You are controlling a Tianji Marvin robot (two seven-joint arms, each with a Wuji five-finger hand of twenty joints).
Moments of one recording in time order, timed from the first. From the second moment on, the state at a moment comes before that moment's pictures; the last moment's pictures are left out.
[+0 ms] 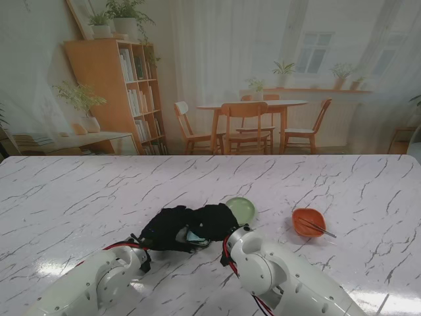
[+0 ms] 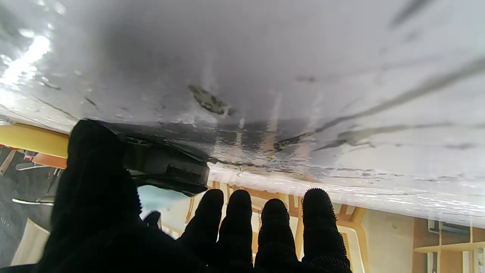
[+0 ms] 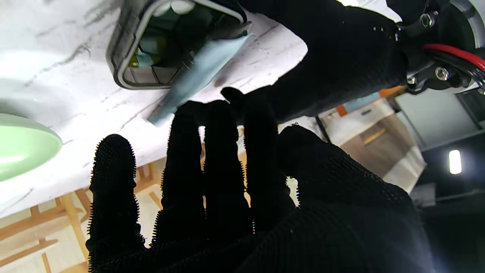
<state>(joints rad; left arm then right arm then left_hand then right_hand) 1.42 -1.05 -0.92 -1.25 0.96 -0.28 0.25 -1.33 -1.17 0.70 -1.49 -0.62 0.10 -0.14 0.73 -0.21 -0.01 -0.08 0.20 0.25 0.15 0.54 0.25 0.14 0.22 0.31 0.12 0.10 0.26 0.22 0.03 0.14 0.57 0.30 0.62 -0.27 0.75 -0.08 0.80 -0.03 0.73 0.29 0.94 0.03 0.48 0.40 0.73 0.02 0.57 0.38 0.29 0.37 1.24 0.47</state>
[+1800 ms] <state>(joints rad) 1.90 -1.07 -1.42 -1.74 1.14 -0.12 0.35 -1.96 -1.10 1.47 -1.80 -1.00 -0.17 -0.34 0.65 -0.17 -0.02 -0.08 0.24 0.29 0.07 0.41 0.25 0.21 0.17 0.25 0.12 0.14 0.21 0.21 -0.02 0.16 0.56 0.29 0.26 -0.30 0.63 -0.08 0.42 0.14 0.15 0.39 0.42 0.08 0.18 0.18 0.28 0.00 0.15 0.16 -0.01 0.37 0.90 0.22</state>
